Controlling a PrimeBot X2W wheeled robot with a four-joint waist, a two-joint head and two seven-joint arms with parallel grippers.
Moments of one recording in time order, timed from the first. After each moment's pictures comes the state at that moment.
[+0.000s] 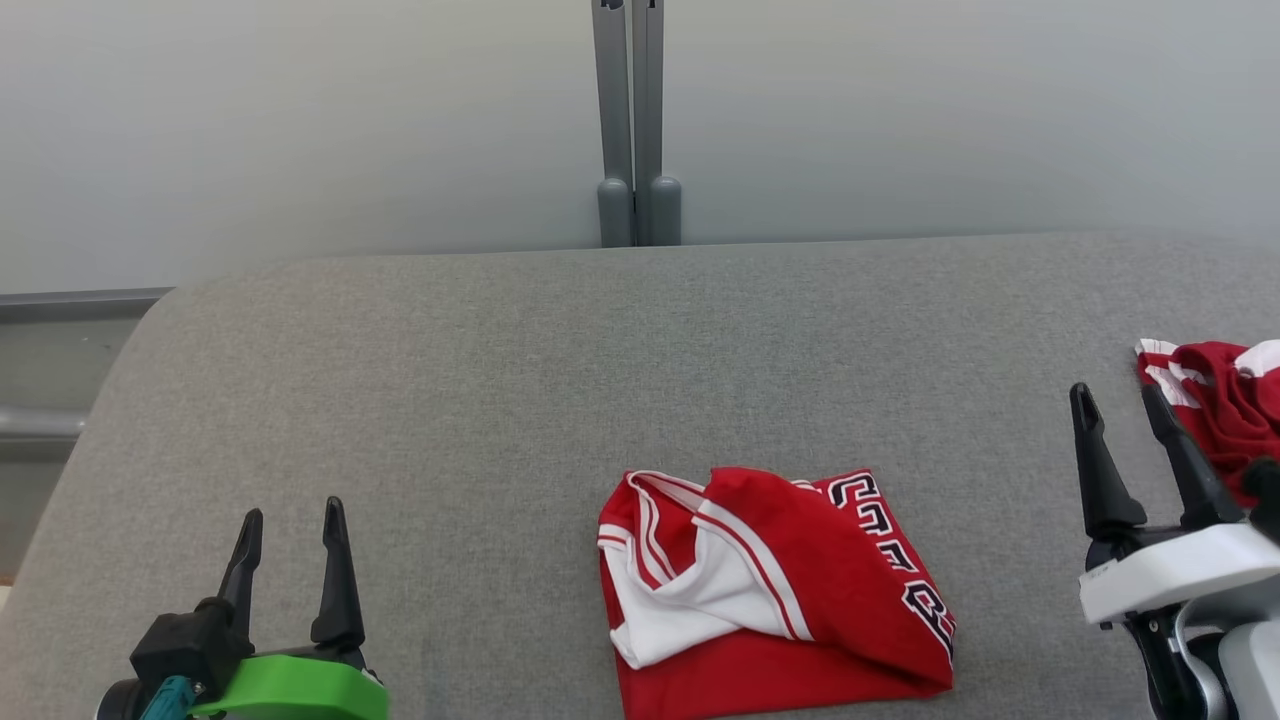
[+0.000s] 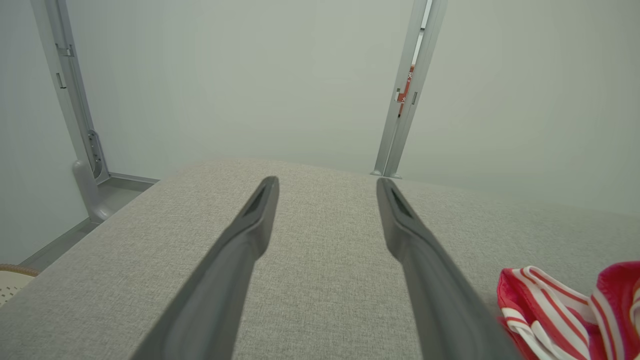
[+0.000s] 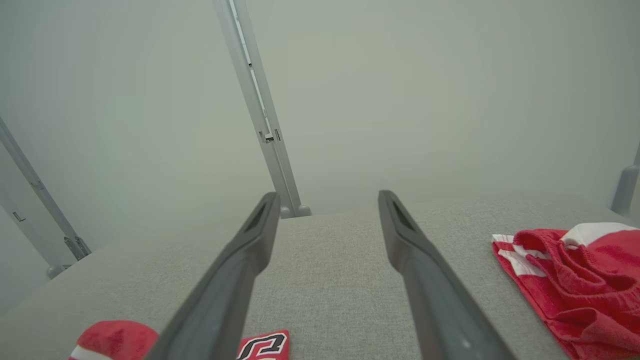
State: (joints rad) left arm 0.01 0.06 0.02 0.22 -0.25 -0.09 -0.26; right arm -0.05 -0.28 0.02 0.10 0.50 0.13 -0.19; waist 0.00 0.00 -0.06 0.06
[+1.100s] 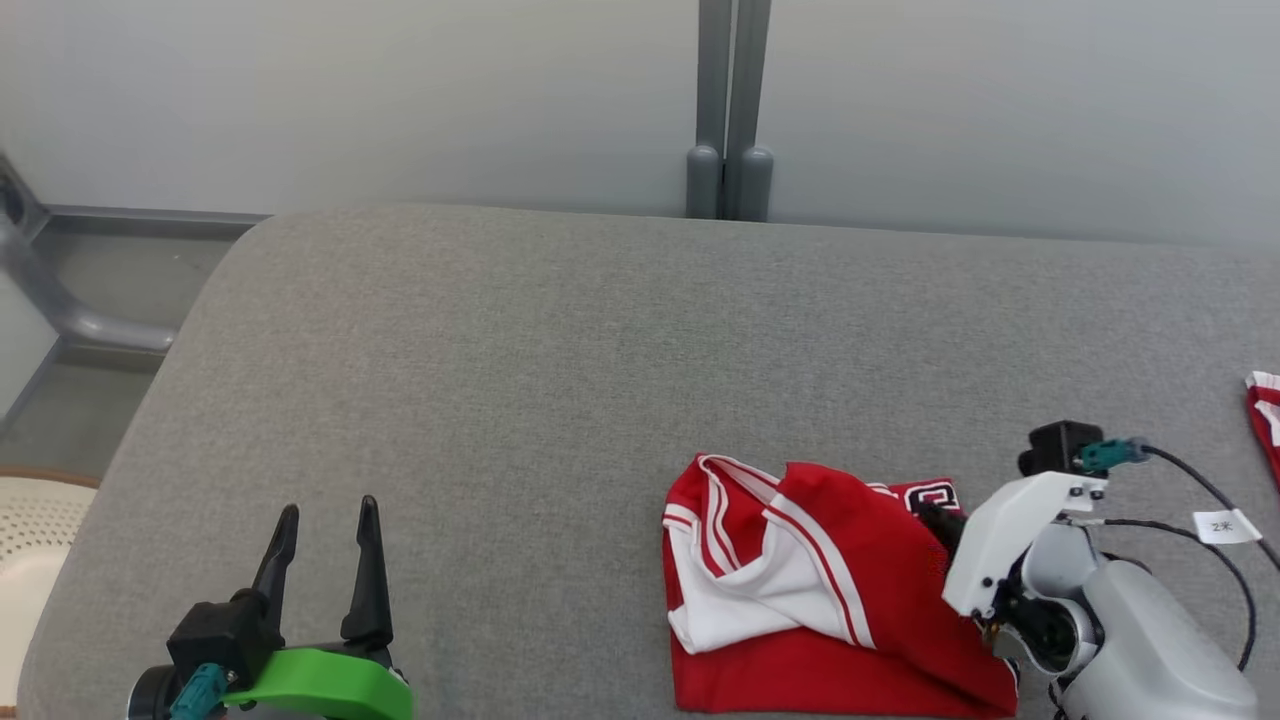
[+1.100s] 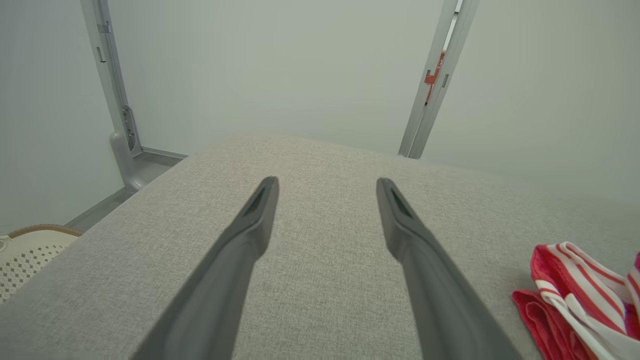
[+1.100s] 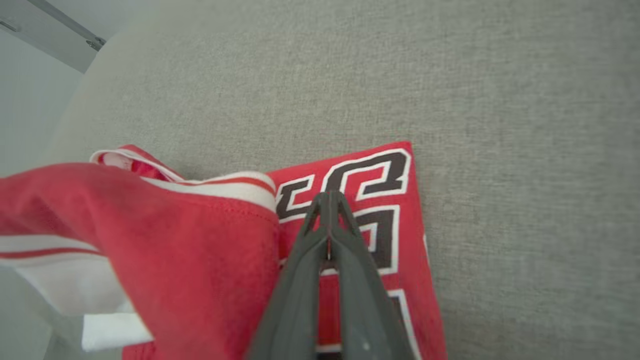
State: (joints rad) left arm -0.01 0.05 -0.02 0.25 -0.25 -0.10 -0.26; right arm -0.34 -0.21 0.22 0.62 0.68 0.13 0.31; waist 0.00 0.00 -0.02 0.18
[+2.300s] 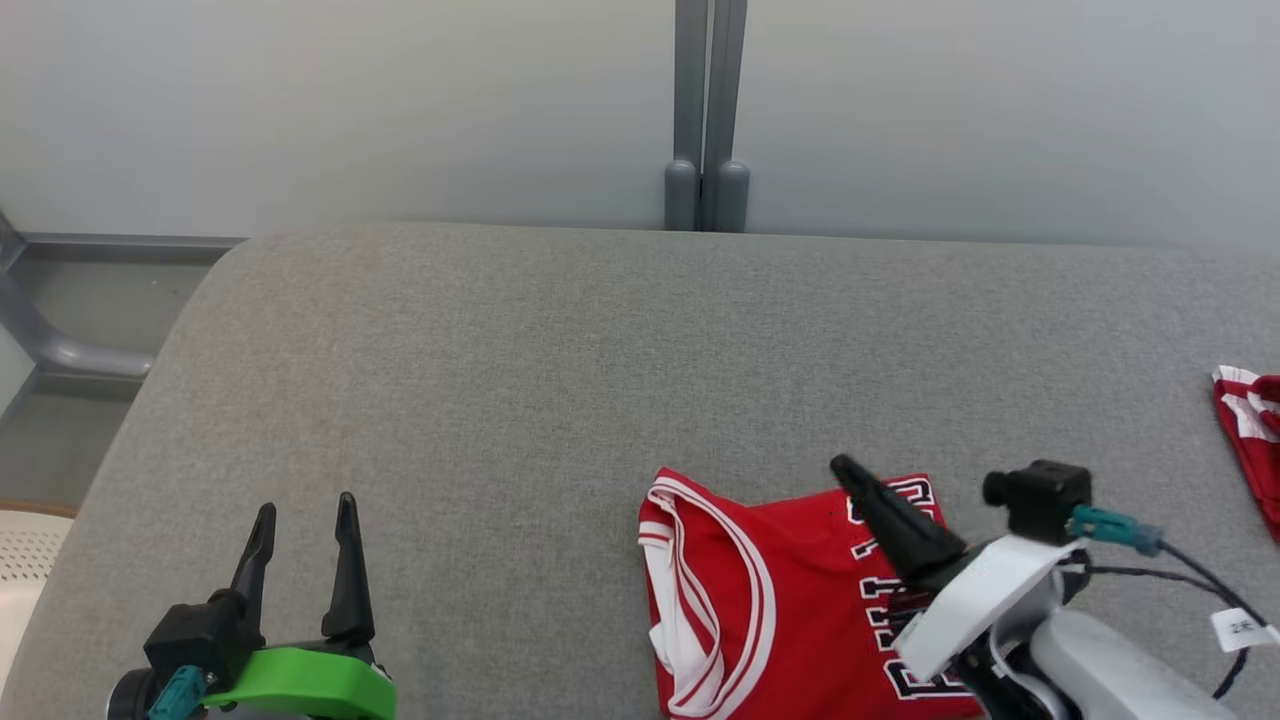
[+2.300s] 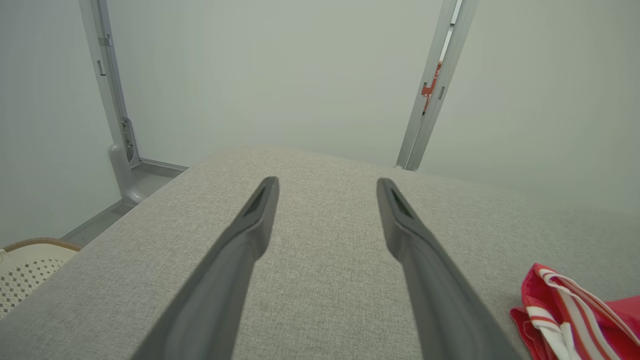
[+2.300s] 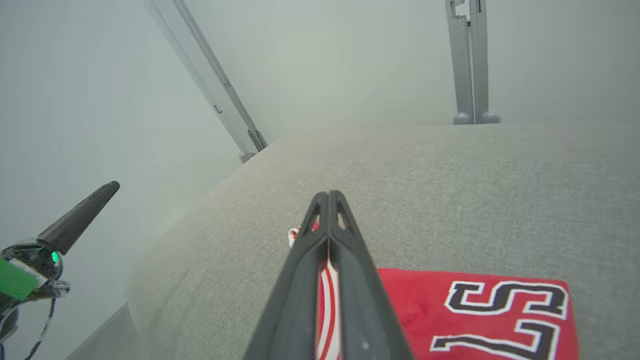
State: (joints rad) left arm -0.01 0.05 0.01 0.24 -0.24 -0.10 -0.26; right arm -0.26 -0.39 0.68 0.22 0.88 0.13 -0.21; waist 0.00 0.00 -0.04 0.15
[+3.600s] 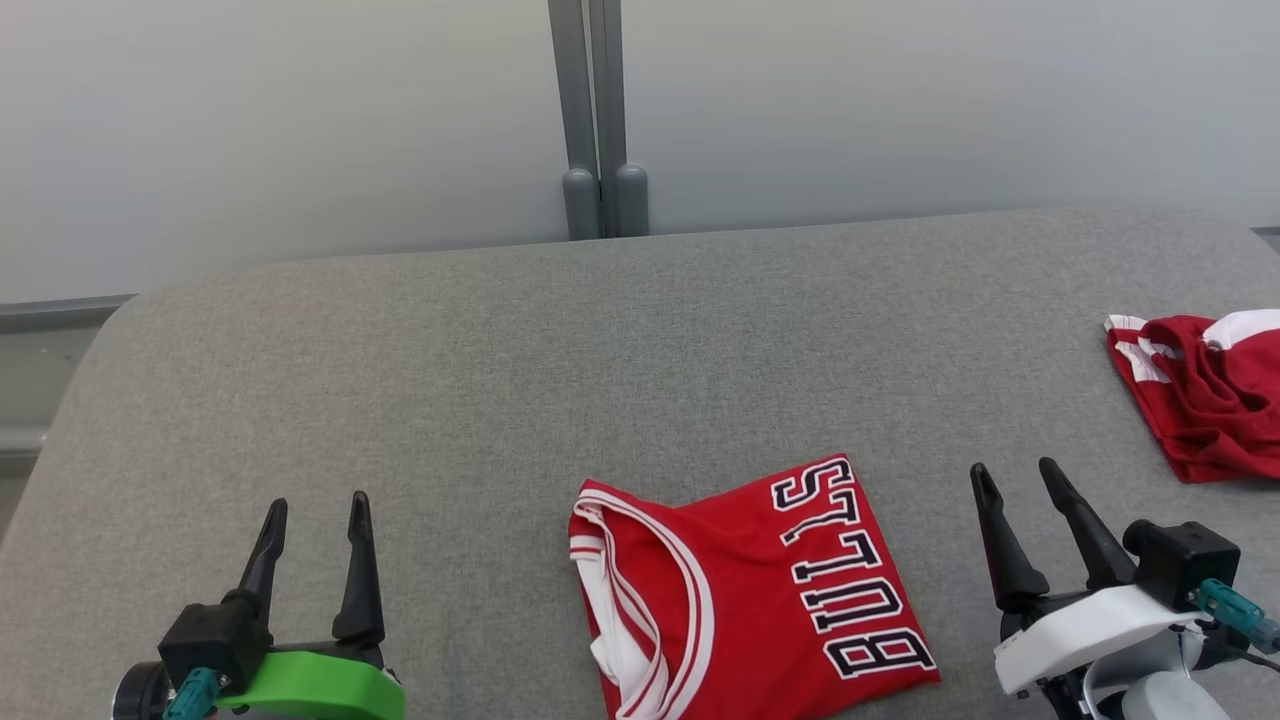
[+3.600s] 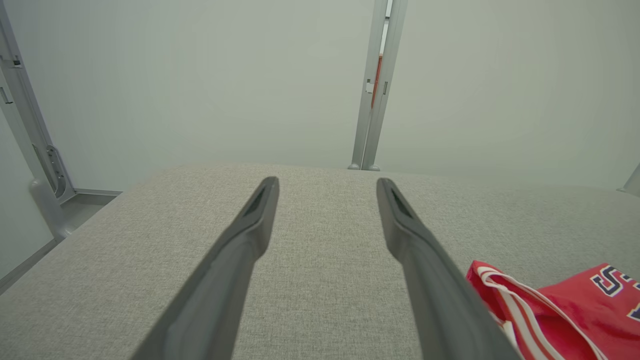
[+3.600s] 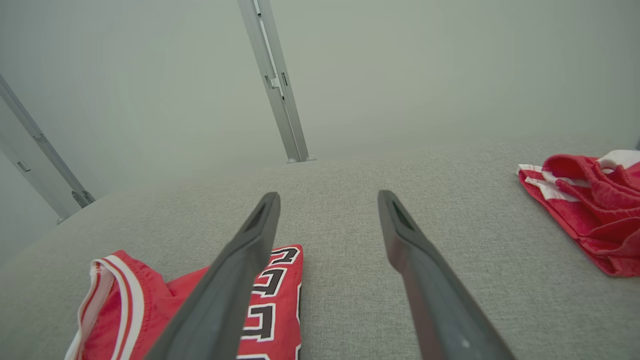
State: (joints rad) left arm 0.01 0.05 0.00 0.21 -0.21 -0.11 -0.26; right arm -0.03 -0.22 0.14 0.23 0.43 0.13 -0.26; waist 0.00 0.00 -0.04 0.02
